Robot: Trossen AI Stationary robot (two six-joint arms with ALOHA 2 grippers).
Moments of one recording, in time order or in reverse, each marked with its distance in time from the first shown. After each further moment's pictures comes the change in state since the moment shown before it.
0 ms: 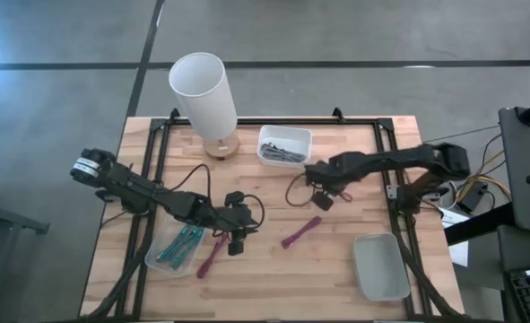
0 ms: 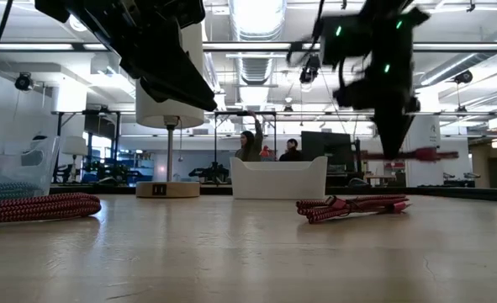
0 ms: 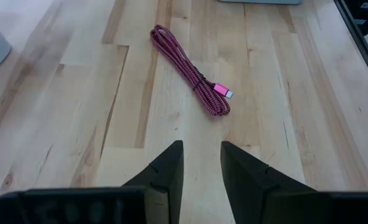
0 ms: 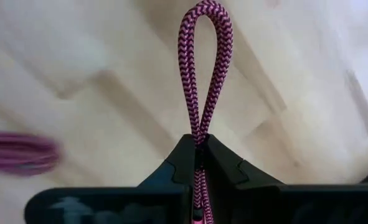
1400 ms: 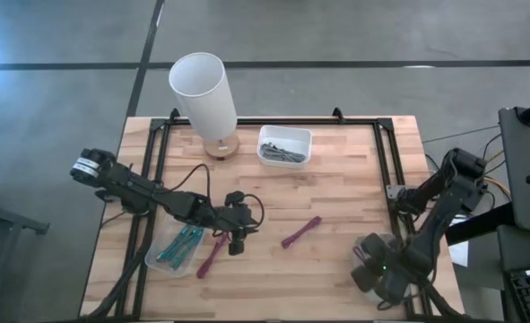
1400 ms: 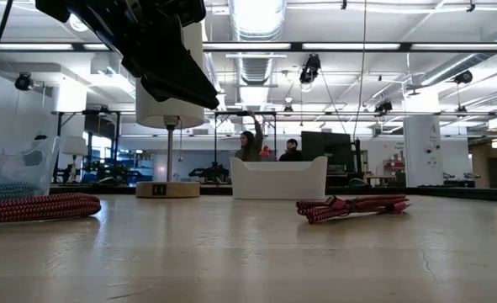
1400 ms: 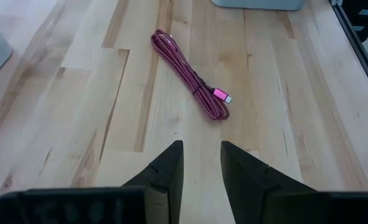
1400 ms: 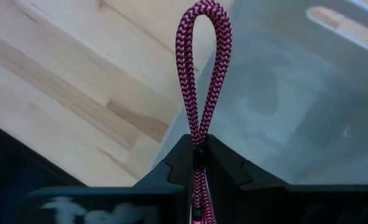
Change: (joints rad) left arm 0.000 0.000 0.000 0.014 -0.004 -0.007; right arm 1.089 -0.083 0.005 0.010 -0.036 1.424
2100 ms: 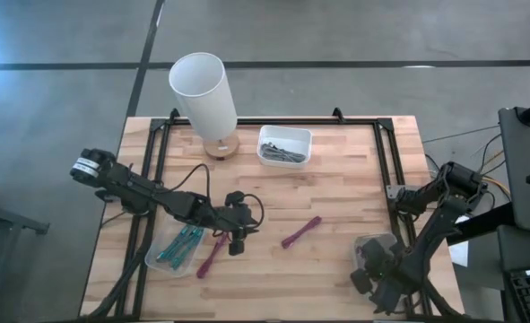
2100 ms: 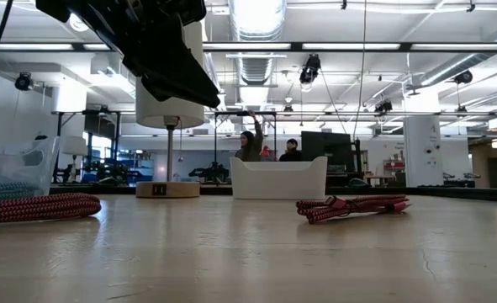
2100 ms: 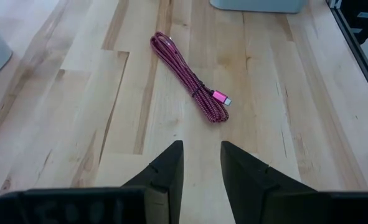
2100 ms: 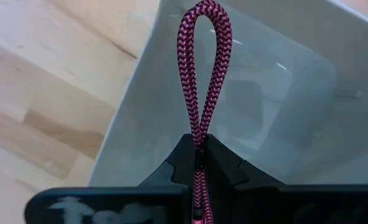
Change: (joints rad) left arm 0.000 0.000 0.000 0.008 0.000 0.000; right arm 0.046 0.158 -0.031 0.000 -0.035 0.090
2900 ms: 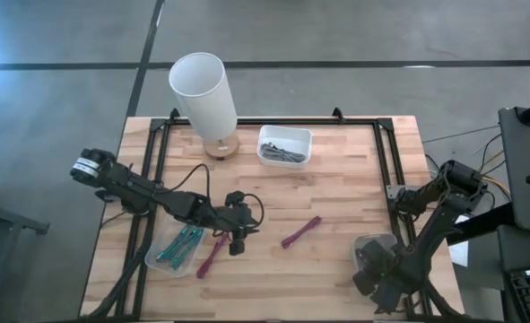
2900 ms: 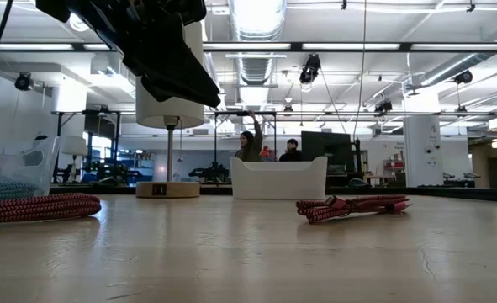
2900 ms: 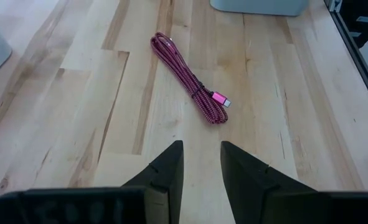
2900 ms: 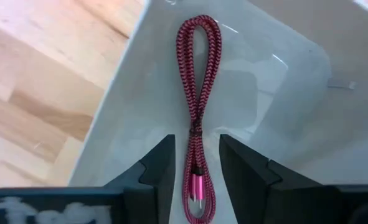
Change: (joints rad) left arm 0.000 0.000 0.000 0.004 0.000 -0.015; right arm -0.002 -0.010 0.000 -0.001 -0.053 -0.049
